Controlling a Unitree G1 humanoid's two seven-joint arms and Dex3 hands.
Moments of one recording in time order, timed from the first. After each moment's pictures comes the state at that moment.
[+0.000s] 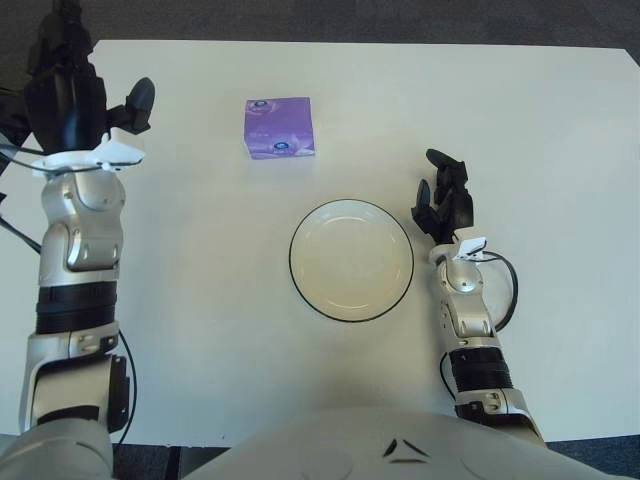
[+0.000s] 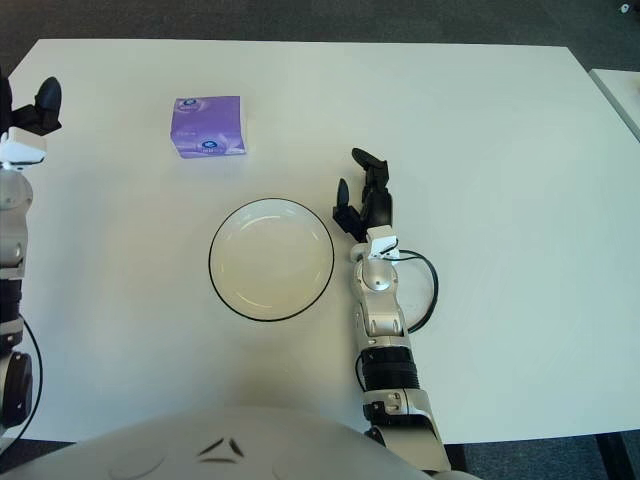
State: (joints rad) left arm -0.46 0.61 0.18 0.03 0.66 0.03 0.25; right arm -0.14 0.10 -0.01 0.18 -0.09 -0.20 -0.19
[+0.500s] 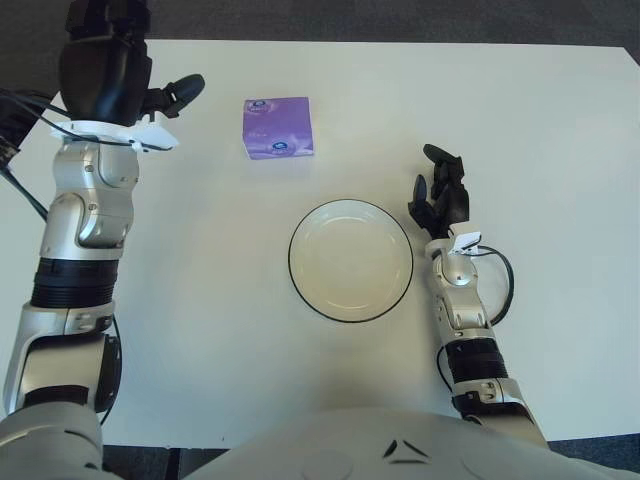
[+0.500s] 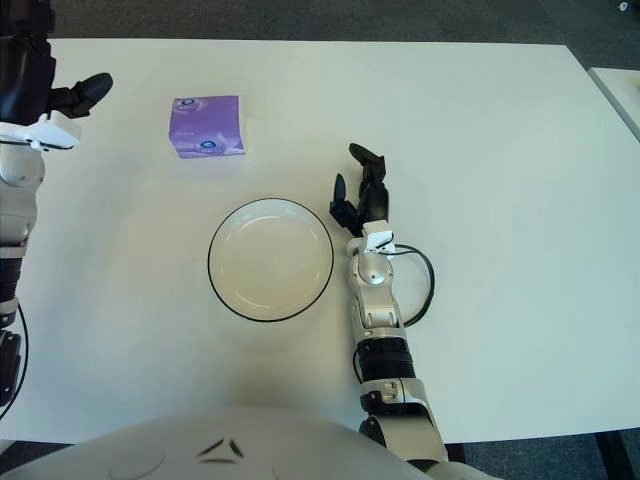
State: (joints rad) left arm -0.54 0.69 0.02 0.06 0.73 -0.06 0.13; right arm -0.18 0.10 -0.02 0.23 -0.09 -0.22 -0.21
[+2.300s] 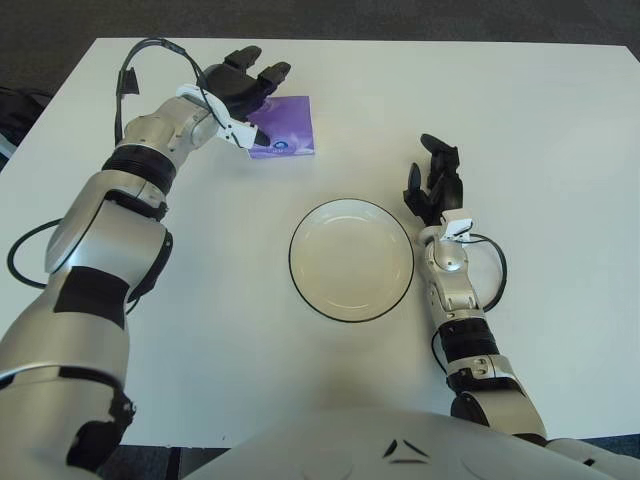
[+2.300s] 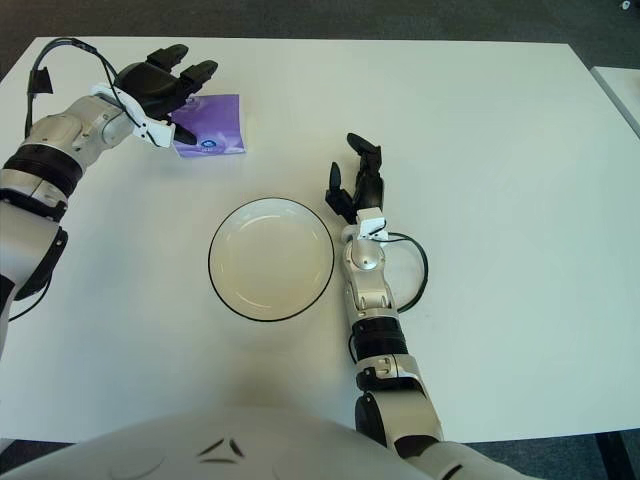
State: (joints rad) left arm -1.19 0.55 -0.57 1.15 0.95 -0.46 0.10; right arm -0.28 0.11 -0.04 0.36 -0.09 -0.28 -0.27
